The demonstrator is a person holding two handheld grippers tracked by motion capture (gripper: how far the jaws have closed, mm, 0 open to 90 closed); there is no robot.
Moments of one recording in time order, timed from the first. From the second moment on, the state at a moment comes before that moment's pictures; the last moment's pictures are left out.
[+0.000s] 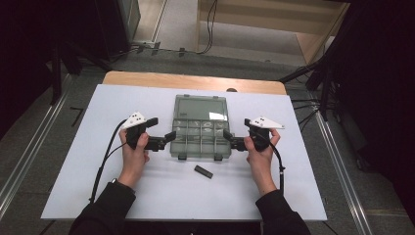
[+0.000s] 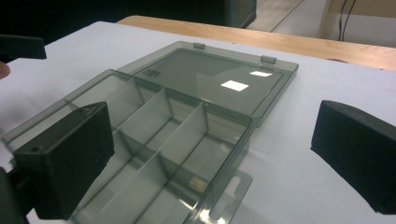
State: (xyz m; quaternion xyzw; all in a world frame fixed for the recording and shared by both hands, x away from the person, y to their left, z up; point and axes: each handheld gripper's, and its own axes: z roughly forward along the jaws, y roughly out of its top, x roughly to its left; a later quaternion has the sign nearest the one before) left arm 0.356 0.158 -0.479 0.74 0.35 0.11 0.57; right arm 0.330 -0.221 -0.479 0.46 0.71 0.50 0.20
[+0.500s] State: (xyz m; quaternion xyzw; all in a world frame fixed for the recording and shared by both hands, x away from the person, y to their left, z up) left arm 0.318 0.186 -0.494 0.74 0.35 0.12 0.56; right arm 0.294 -0.230 -0.488 0.44 0.71 0.51 0.19
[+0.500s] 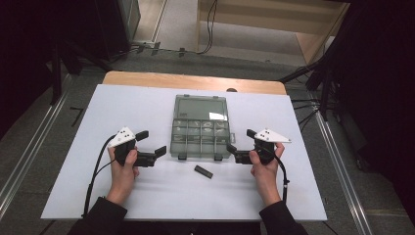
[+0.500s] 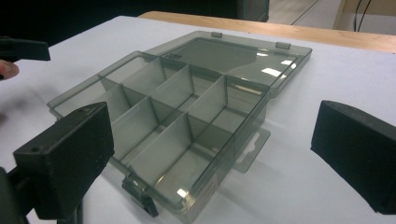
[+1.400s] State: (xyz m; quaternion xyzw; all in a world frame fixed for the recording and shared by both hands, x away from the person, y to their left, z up) left arm 0.262 0.252 -0.479 0.73 0.35 0.16 0.57; right arm 0.270 -0.231 -0.480 0.40 0.75 0.50 0.19
